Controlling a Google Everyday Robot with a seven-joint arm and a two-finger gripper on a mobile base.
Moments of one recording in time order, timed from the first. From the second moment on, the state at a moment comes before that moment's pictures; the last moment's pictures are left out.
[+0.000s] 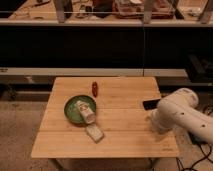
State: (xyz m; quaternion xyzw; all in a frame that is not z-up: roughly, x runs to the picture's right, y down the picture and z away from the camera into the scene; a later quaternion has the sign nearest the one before) arm 0.260 0.177 0.674 -0.26 -0.03 -0.10 0.96
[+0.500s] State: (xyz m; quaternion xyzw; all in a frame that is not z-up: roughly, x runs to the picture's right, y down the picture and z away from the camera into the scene) arm 0.325 0.068 0.711 -0.22 0.03 -0.02 0.97
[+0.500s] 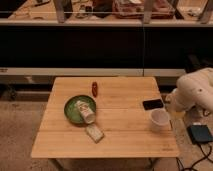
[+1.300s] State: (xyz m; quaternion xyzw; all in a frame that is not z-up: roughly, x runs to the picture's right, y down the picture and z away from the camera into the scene) arm -0.028 -0.068 0.846 -0.28 -0.03 -0.21 0.94
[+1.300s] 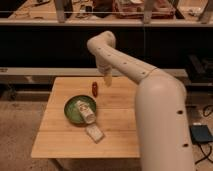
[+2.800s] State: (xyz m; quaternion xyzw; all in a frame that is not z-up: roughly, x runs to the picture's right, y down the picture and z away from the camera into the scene) arm 0.153 0.224 0.672 -0.33 -0.14 -0.19 0.92
